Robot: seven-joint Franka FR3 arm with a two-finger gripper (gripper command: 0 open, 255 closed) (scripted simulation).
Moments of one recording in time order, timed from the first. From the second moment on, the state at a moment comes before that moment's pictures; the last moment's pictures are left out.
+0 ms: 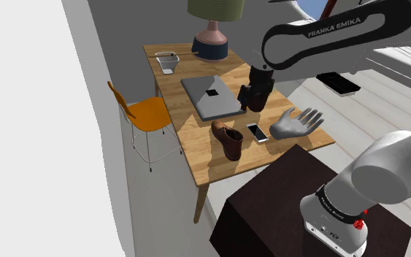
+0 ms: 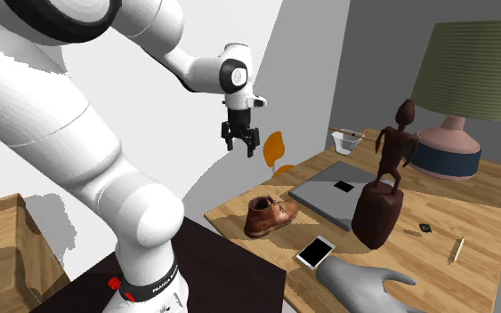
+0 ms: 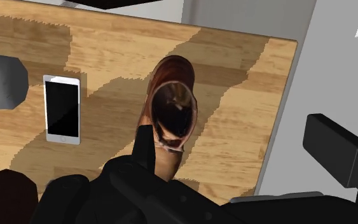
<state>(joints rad) -0.05 -0.35 0.12 -2.50 0.01 2.10 0.15</state>
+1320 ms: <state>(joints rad) -0.07 0.43 0.05 -2.21 -0.33 2.54 0.38</state>
